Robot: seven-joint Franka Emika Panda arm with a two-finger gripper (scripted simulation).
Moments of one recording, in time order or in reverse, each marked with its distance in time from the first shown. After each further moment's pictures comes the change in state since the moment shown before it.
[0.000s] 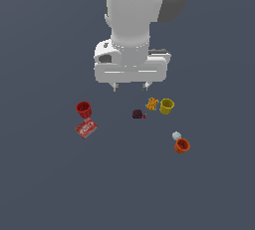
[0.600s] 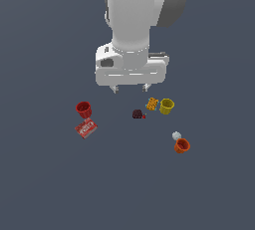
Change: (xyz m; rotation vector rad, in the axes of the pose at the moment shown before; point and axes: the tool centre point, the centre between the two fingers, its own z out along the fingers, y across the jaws) arm 0.000 0.001 0.010 -0.009 -0.001 -0.051
